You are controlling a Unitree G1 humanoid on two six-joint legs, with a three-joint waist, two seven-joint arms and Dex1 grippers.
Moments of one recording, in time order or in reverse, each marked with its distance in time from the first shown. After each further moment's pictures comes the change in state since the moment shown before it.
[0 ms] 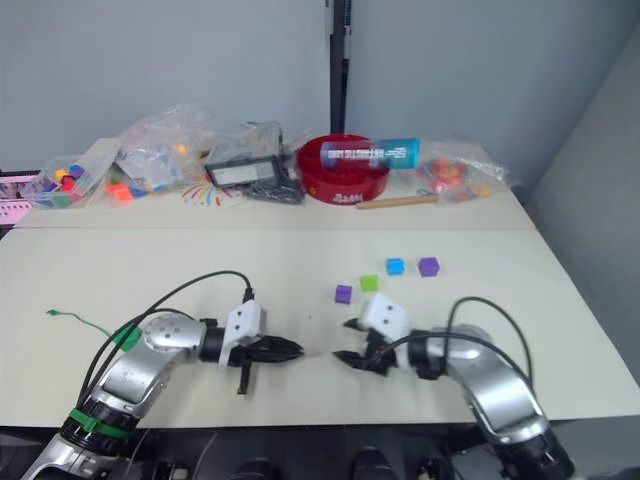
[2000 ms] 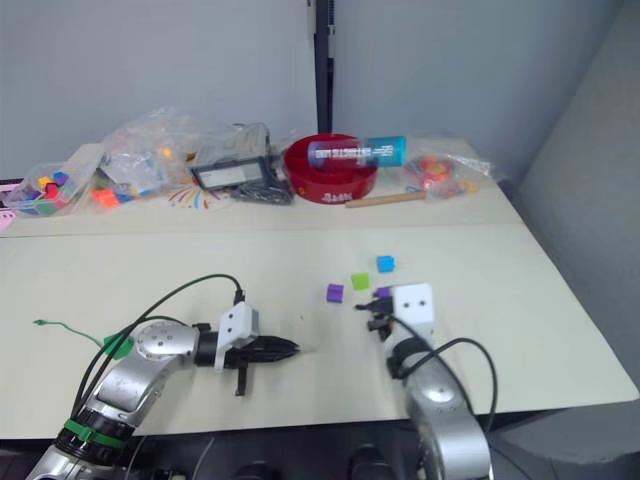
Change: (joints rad) left arm 0.042 -0.003 0.024 0.006 -0.013 -0.052 0.026; right arm 0.192 0.505 0.152 -0.255 -0.203 0.091 -0.838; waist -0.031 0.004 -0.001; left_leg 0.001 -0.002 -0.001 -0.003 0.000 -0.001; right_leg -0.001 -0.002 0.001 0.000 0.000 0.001
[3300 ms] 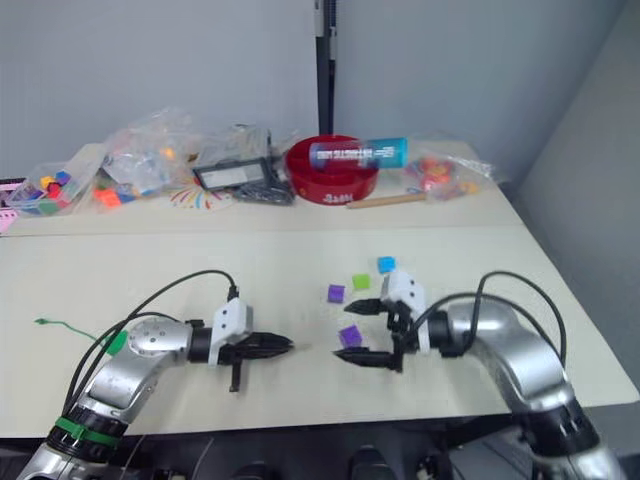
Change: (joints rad) left arm 0.001 0.033 0.025 -0.026 -0.008 0.031 0.014; right arm -0.501 -0.655 -0.009 0.591 0.357 -0.275 1.216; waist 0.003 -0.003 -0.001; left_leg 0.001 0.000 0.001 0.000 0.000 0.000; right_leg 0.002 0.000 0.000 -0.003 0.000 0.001
